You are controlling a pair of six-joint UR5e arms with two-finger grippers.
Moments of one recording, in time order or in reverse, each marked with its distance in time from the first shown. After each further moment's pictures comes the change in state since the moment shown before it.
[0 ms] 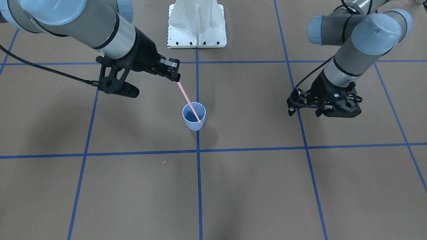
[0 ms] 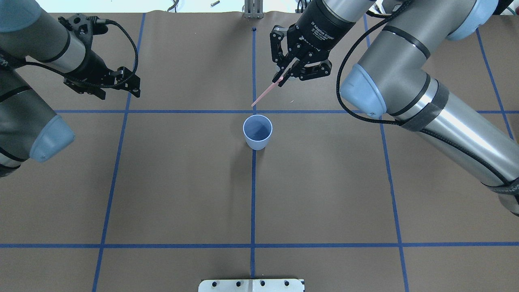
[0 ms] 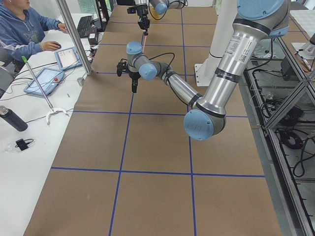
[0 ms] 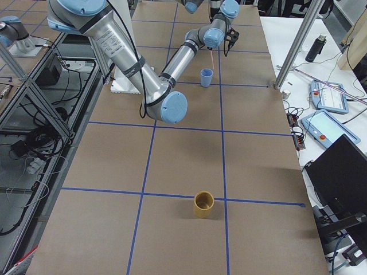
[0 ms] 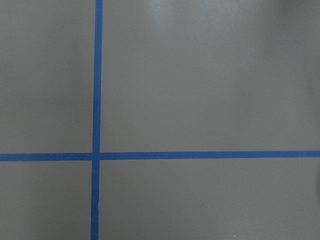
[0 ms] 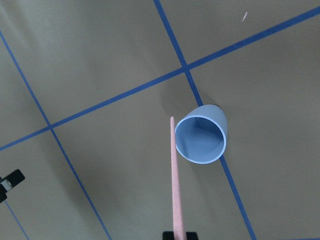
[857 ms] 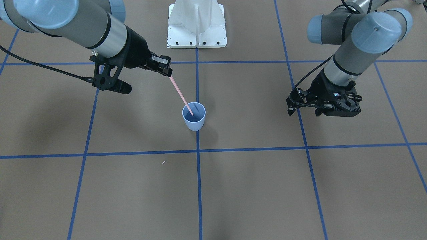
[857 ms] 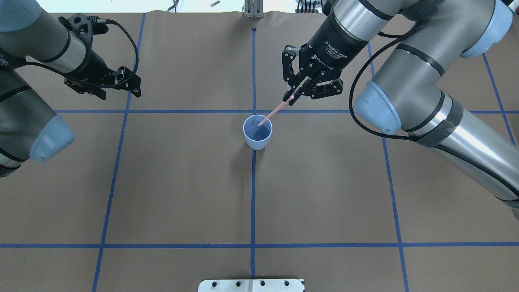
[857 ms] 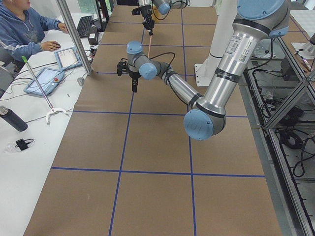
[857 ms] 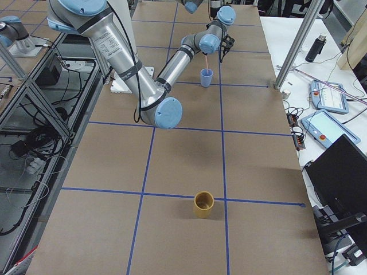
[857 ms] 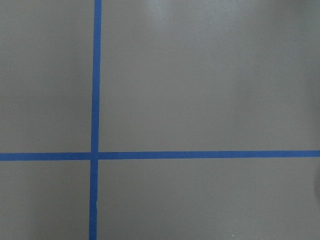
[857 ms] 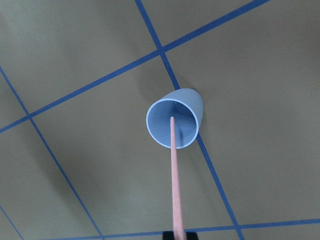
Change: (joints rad) left arm 0.000 -0.001 -0.006 0.001 -0.001 -0.004; right arm -0.018 -0.068 0.042 -0.007 0.009 0.000
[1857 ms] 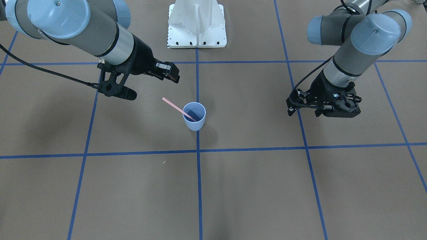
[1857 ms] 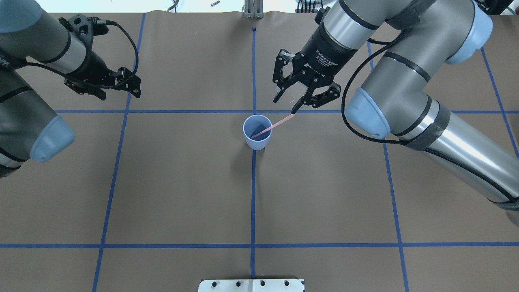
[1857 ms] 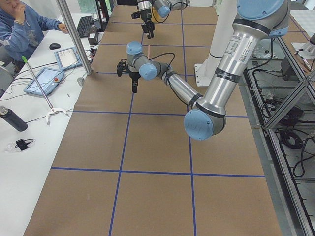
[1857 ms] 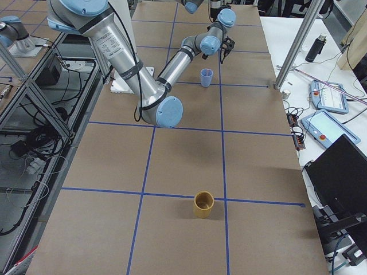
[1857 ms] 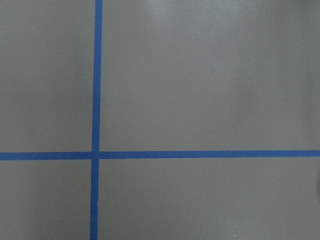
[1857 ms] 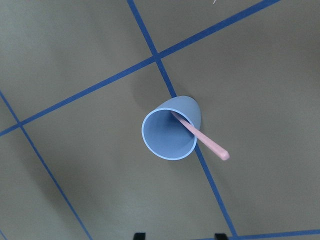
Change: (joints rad) left arm 0.001 0.000 0.007 -0.001 0.001 0.003; right arm 0.003 0.010 -0.031 0.003 -0.025 -0.008
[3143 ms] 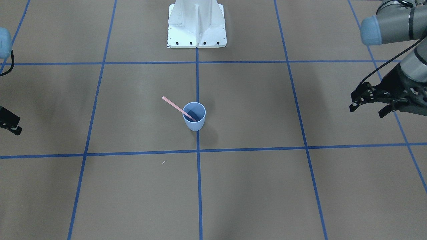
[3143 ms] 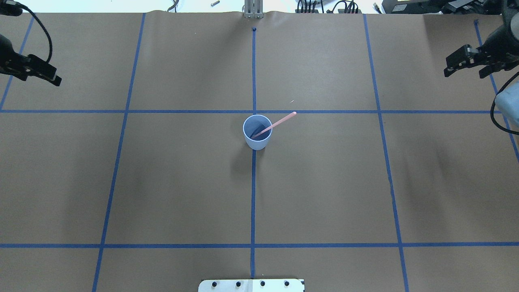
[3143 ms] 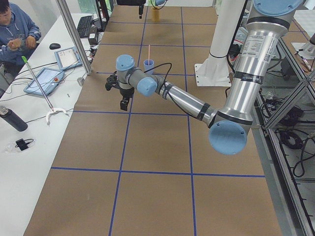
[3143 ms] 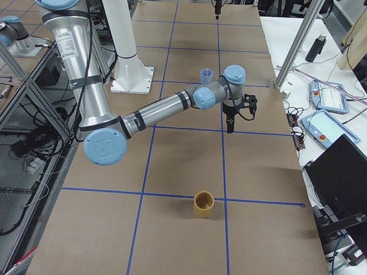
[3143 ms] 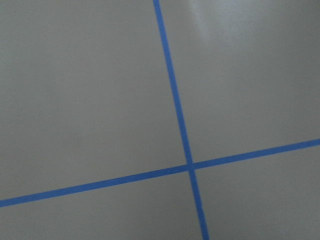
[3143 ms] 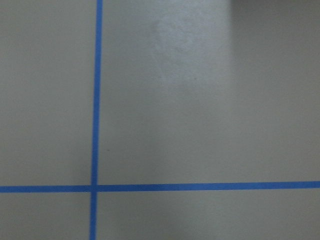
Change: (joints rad) left arm -0.270 0.196 -0.009 0.015 -0.134 0.519; right arm 0.354 -0.489 -0.016 0.012 -0.320 -1.013
